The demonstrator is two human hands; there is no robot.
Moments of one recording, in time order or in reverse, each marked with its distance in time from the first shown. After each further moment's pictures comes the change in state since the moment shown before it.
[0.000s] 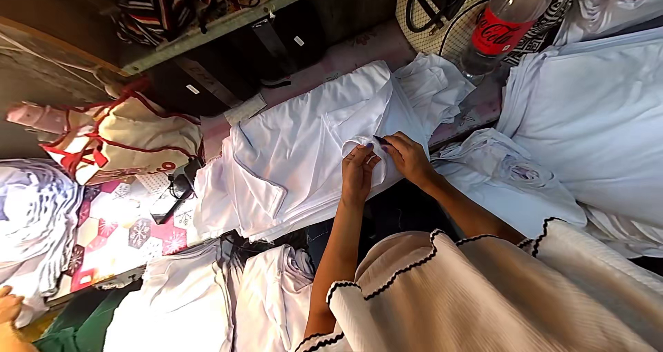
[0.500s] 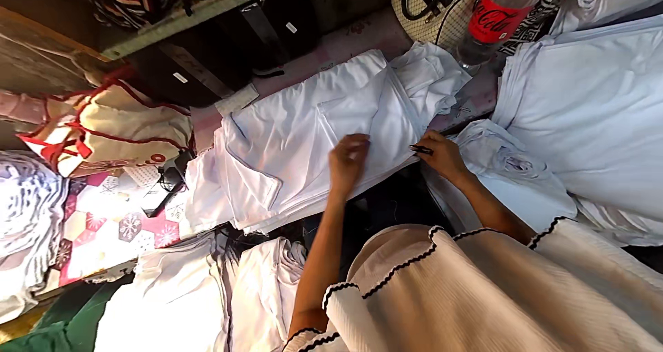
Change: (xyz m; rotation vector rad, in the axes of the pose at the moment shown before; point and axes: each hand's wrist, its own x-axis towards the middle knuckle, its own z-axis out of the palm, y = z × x) left_hand -0.012 0.016 -0.025 1.018 -0.210 0.642; right_hand -0.051 0.051 -0.057 -0.176 -0.269 0.341
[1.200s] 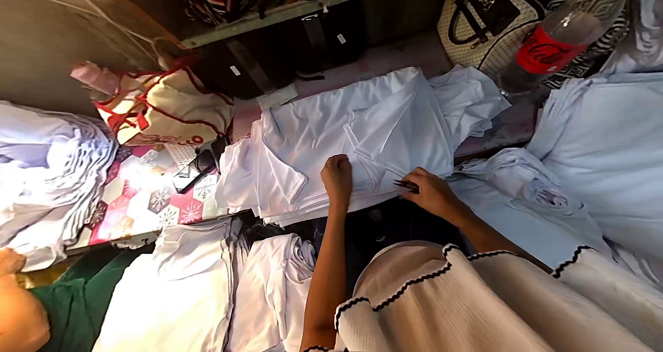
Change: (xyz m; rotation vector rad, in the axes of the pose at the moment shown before) left_hand -0.023 -0.038 -0.054 0.426 0.294 -0.406; right_hand 0.004 -0.105 0.021 0.003 -0.480 0.115
